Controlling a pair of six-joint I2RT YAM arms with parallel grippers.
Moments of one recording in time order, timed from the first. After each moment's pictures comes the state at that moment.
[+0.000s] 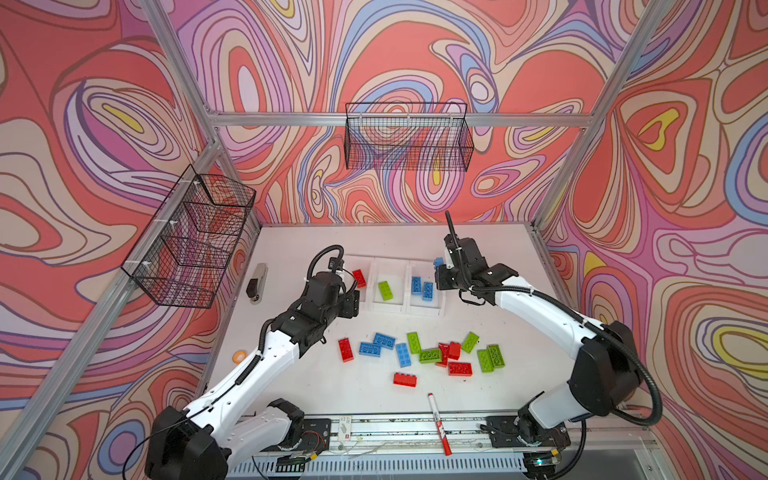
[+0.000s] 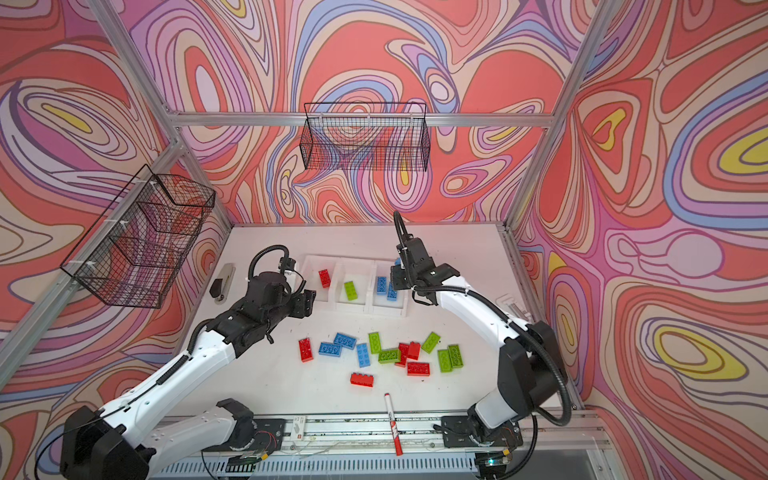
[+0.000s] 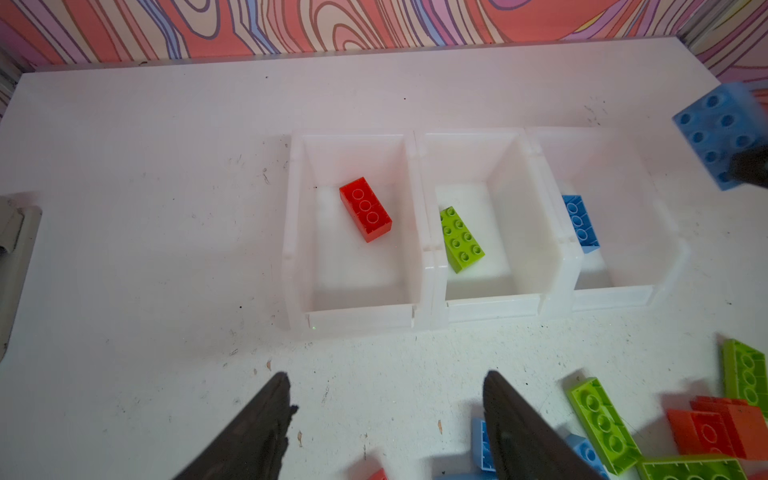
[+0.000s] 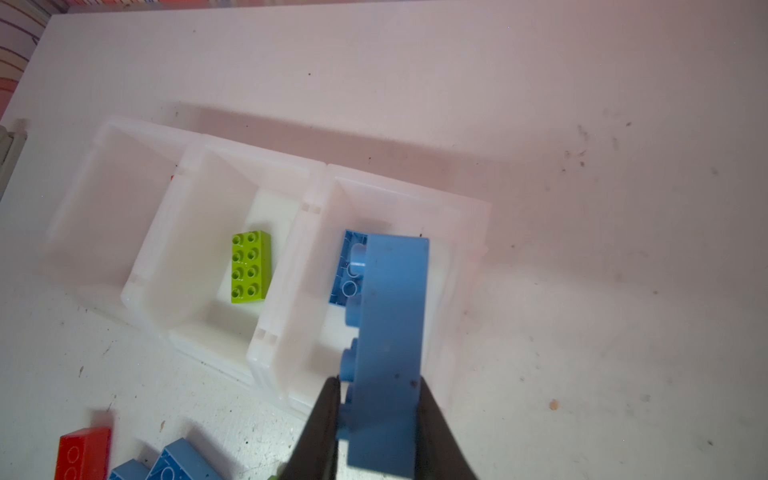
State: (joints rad) left arm -0.48 1.02 0.75 -0.39 -0.18 -0.29; right arm 0.51 1.62 1.24 -0.47 0.05 0.35
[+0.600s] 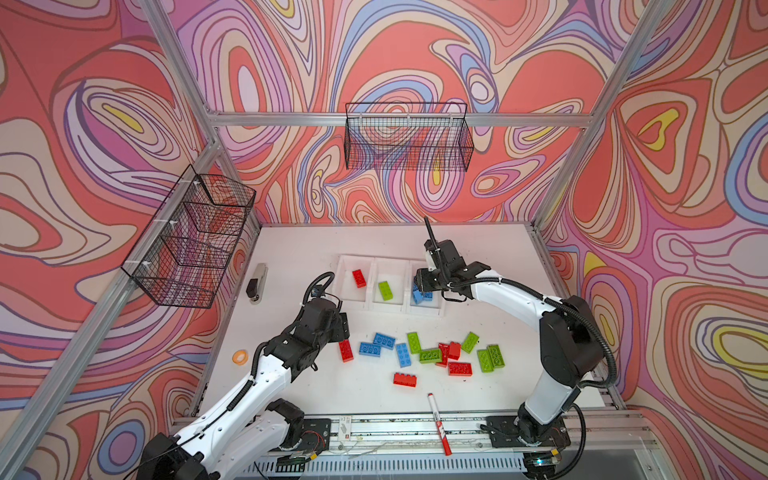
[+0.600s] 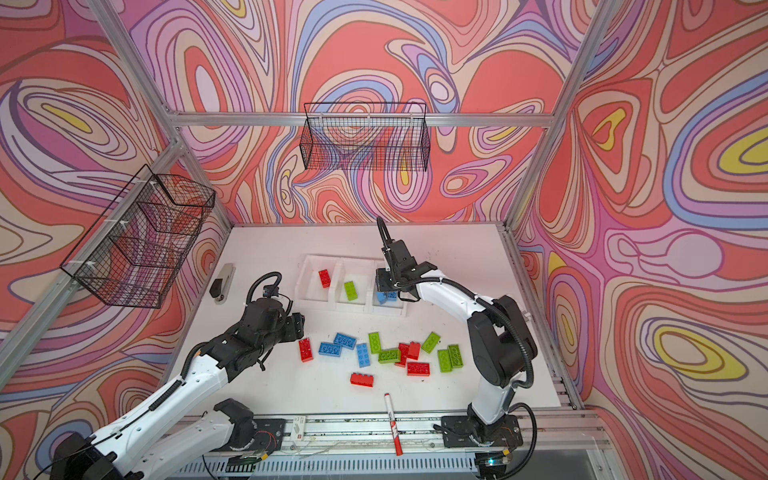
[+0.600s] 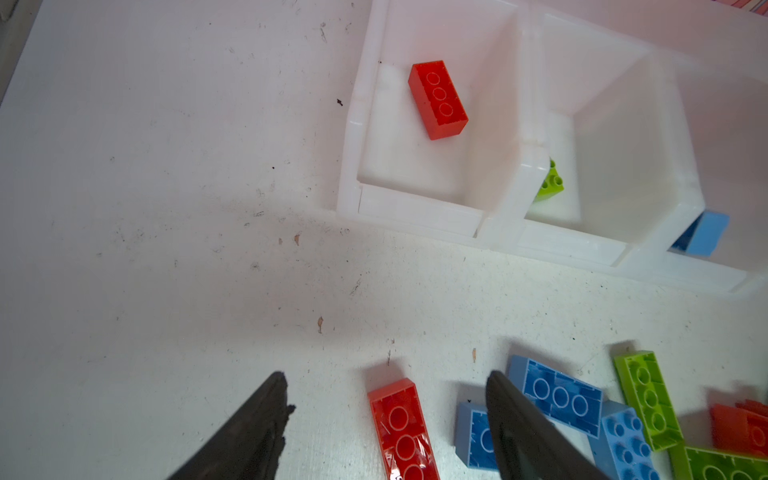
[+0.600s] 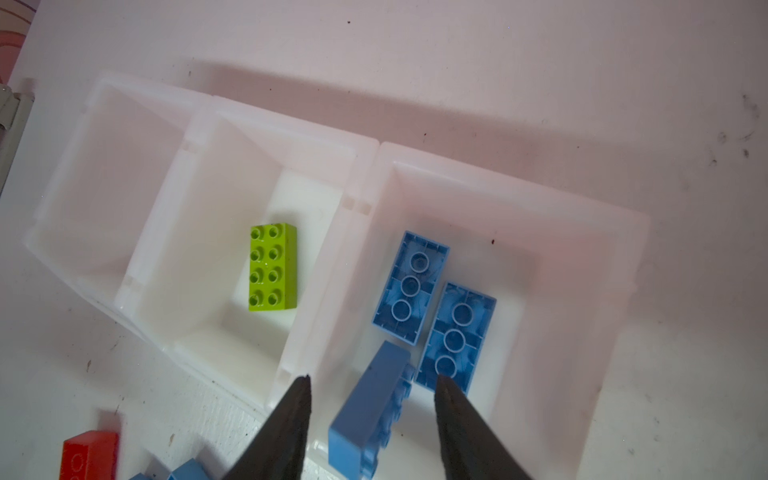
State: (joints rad) left arm -0.47 0.93 0.58 -0.47 -0.23 -0.53; right arm 0.53 1.75 1.29 -0.40 -0.01 0.36
